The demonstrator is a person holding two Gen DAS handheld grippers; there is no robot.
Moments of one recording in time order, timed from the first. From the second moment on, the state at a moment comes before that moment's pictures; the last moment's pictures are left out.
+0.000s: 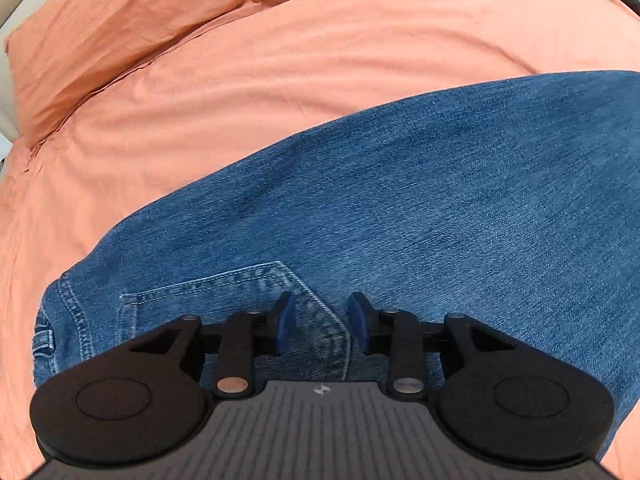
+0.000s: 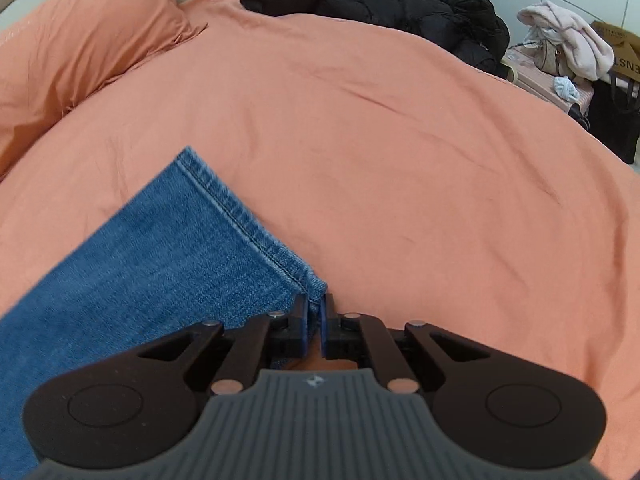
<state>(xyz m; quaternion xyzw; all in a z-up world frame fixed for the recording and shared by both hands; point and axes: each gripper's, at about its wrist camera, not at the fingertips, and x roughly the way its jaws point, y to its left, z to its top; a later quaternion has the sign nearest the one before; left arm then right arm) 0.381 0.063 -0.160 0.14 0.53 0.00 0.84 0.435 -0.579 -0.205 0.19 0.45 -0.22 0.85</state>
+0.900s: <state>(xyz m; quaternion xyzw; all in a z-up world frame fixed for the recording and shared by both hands) 0.227 0.324 -0.117 -0.27 0.46 0.11 0.84 0.421 -0.168 -0.139 0.00 0.47 0.12 0.87</state>
